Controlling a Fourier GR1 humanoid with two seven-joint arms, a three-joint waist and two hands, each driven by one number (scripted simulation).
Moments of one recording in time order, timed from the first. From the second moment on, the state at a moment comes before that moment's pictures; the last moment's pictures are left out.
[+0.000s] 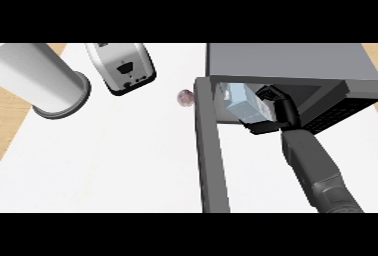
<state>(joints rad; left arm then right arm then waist) 0.75 0.13 0.50 -2.31 0.78 -0.57 0.01 -0.76 -0.15 -0.33 -0.29 0.23 0.00 -0.88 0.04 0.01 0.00</state>
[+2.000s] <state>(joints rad) 0.53 0.26 0.49 -2.28 0.84 -0.53 0.05 -1.04 -0.35 -0.37 -0.08 0.28 -0.36 -0.71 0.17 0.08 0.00</state>
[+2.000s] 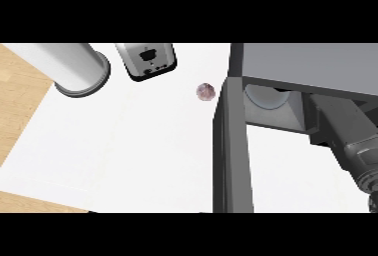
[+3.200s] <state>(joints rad) 0.46 0.31 0.50 -2.24 0.78 -0.52 0.07 -1.06 -0.36 -0.37 -0.10 0.28 -0.27 -0.69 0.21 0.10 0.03</state>
